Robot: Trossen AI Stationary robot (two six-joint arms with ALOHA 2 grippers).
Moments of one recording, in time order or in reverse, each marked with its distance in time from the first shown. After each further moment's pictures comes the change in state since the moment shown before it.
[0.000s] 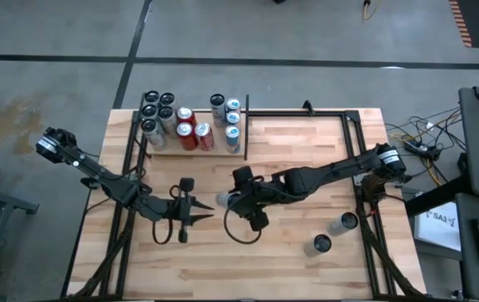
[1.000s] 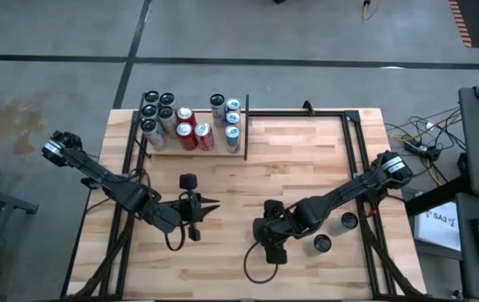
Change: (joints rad) left arm -0.022 0.143 0.279 -0.317 -0.239 -0.019; right arm 0.221 0.001 -0.137 -0.175 -0.104 0.799
